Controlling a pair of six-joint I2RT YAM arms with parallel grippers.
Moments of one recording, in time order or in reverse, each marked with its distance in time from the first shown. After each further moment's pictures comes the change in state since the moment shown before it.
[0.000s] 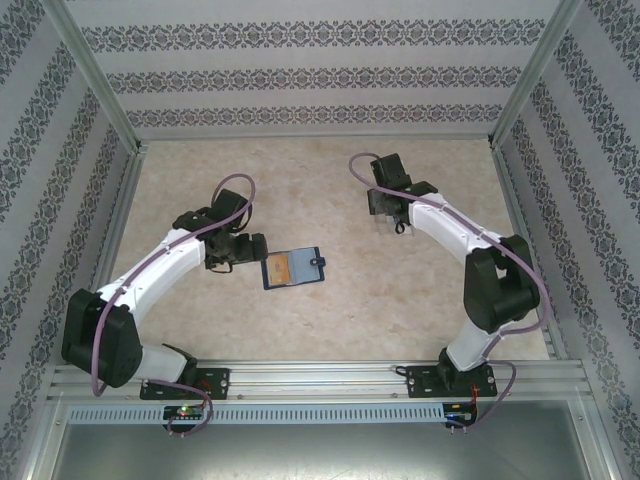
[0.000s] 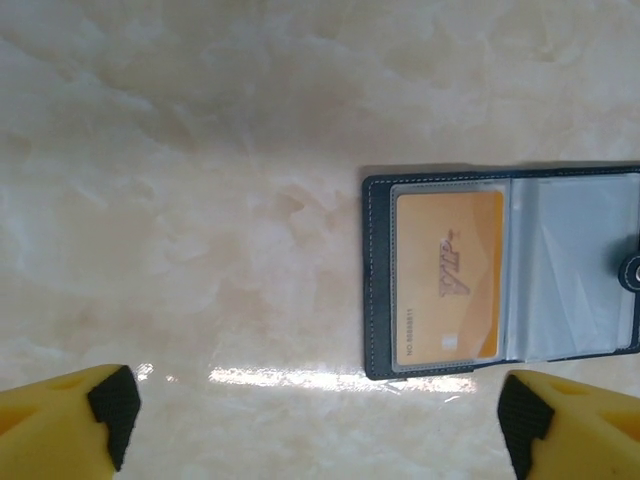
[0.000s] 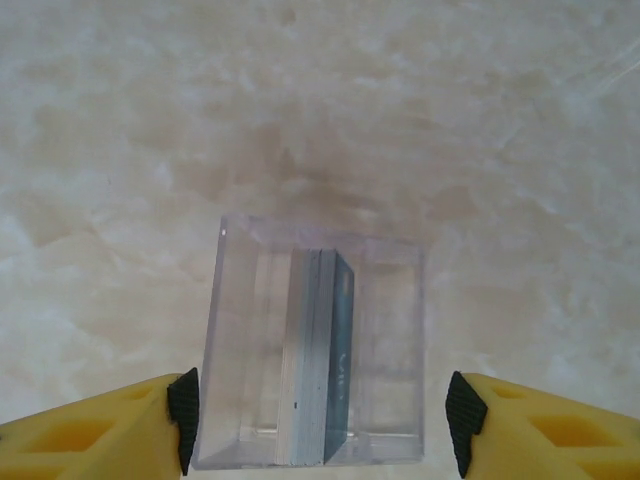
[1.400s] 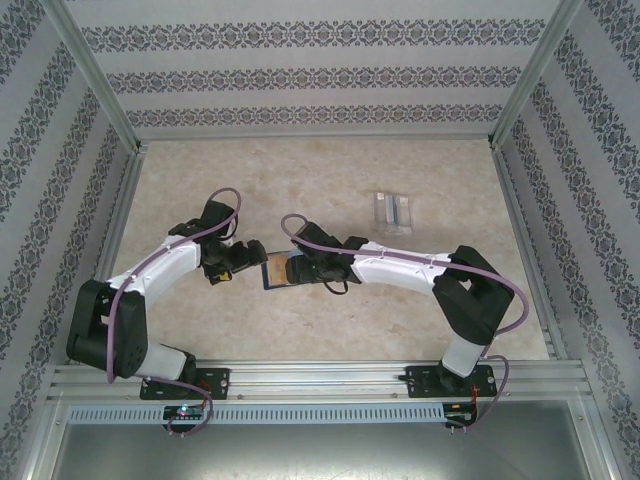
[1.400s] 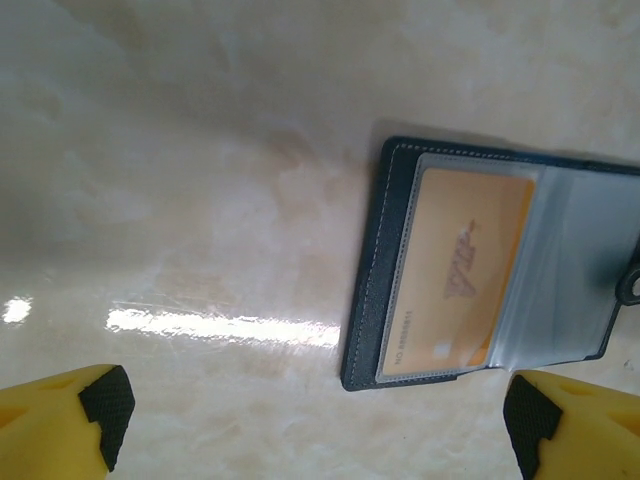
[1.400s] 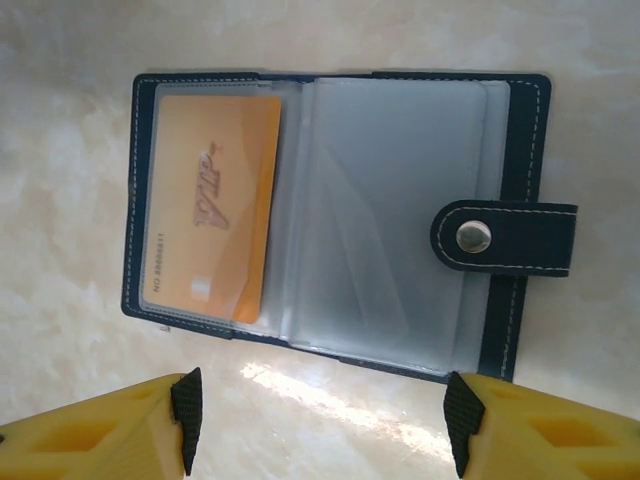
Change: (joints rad) left arm 0.132 0.056 -0.164 0.189 0.272 -0.080; right arm 0.544 0.023 -0.154 0.128 -0.320 0.534
